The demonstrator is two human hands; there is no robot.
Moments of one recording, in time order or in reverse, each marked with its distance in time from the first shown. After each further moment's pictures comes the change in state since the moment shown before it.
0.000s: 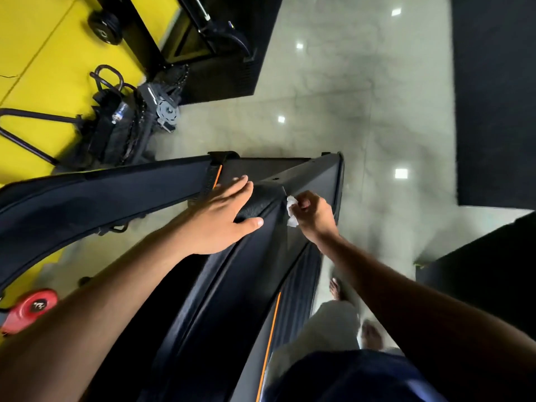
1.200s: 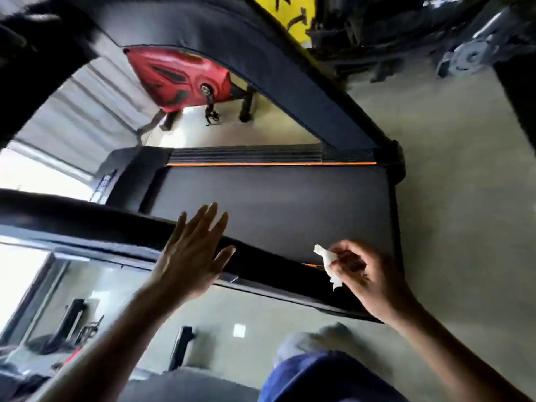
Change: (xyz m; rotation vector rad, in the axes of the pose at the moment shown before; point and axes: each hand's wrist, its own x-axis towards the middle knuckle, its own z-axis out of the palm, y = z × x) left_hand 0.130 0.081 0.010 -0.339 0.321 -1.360; right_hand 0.362 -0.167 -0.028 -0.291 -1.545 -0.621
